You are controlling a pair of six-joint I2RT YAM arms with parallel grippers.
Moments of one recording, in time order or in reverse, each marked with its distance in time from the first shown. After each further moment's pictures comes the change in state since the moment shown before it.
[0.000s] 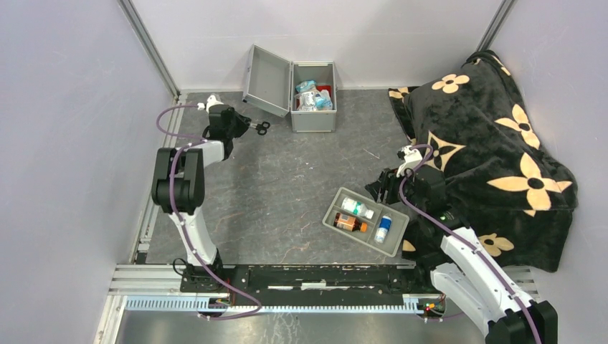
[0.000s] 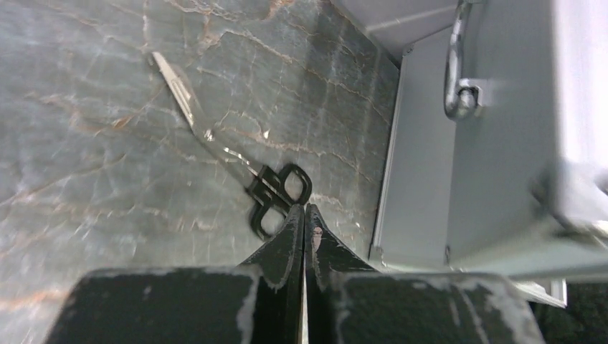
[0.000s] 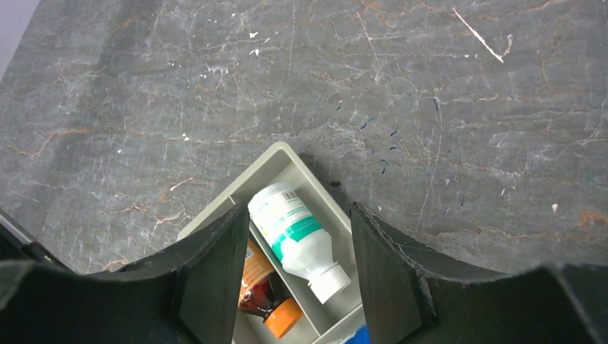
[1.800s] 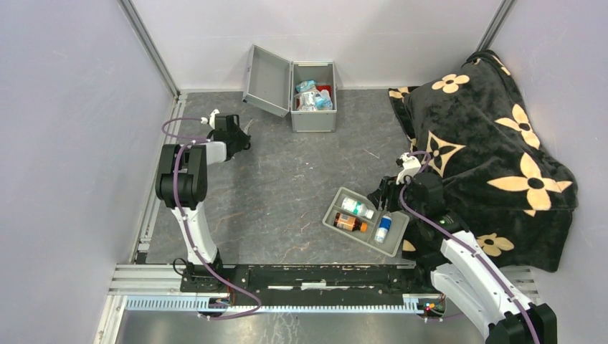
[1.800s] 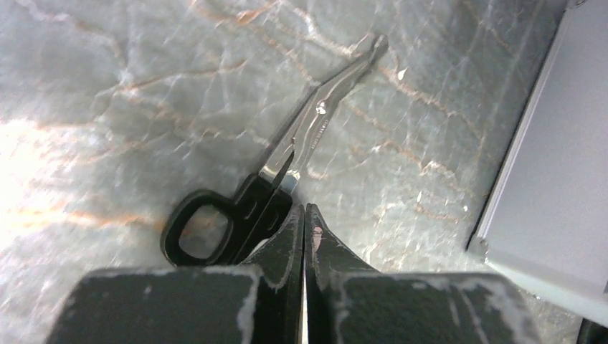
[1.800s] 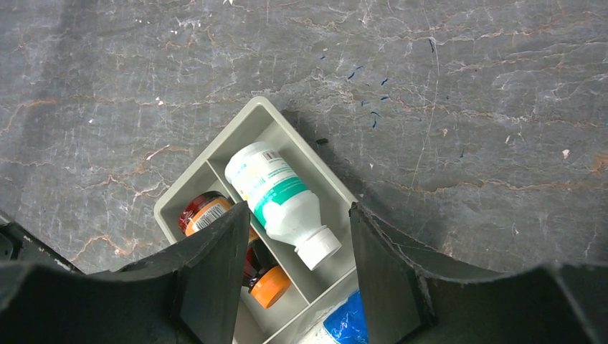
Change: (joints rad) left arm 0.006 0.143 0.075 -0.199 -0.057 -0.040; right arm 0.000 -0.022 -0.053 -0.085 0.012 -0.003
